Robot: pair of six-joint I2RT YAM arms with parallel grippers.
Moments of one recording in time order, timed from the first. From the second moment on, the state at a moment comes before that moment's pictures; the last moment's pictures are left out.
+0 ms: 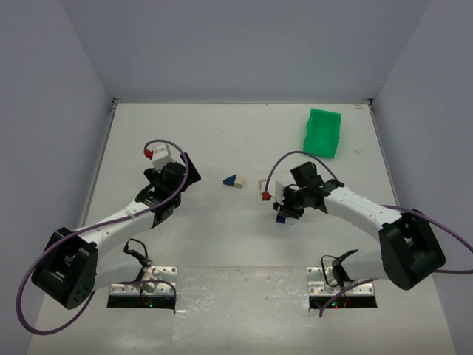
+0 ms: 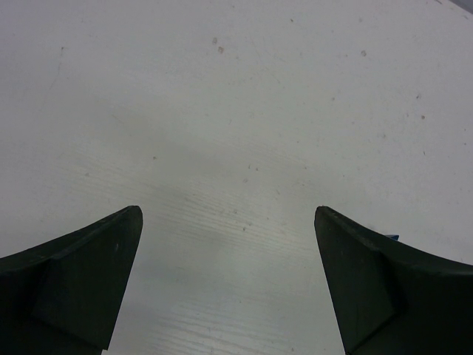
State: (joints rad) left arm -0.47 1.15 0.52 0.09 -0.60 -0.65; right arm 0.48 1.33 0.64 -0.40 -0.39 -0.84
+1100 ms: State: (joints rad) left arm -0.47 1.17 0.52 0.09 -0.61 -0.65; right arm 0.48 1.35 0.62 -0.39 -0.39 -0.84
